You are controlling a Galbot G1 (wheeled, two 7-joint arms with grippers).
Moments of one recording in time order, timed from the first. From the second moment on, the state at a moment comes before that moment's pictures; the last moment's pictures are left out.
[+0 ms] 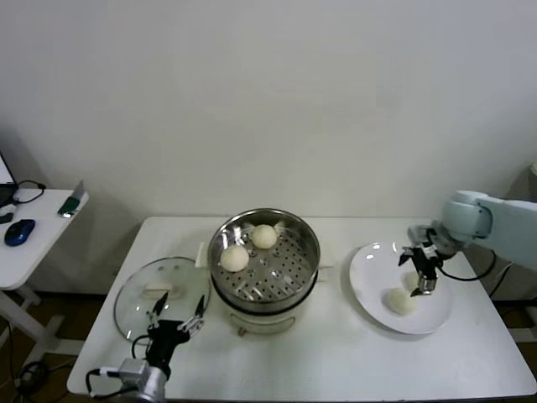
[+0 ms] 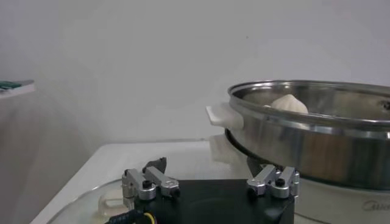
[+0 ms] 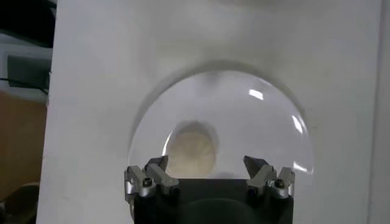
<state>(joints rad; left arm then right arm) 1.62 -1.44 -0.56 -2.02 -0.12 0.12 0.04 0.58 0.56 -1.62 1.40 0.34 -0.24 -0.92</state>
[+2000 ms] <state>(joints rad) 1.62 -1.45 -0.55 -2.02 -0.09 0.12 0.04 0.70 0.68 -1.61 1.42 0.28 -0.10 -0.93</state>
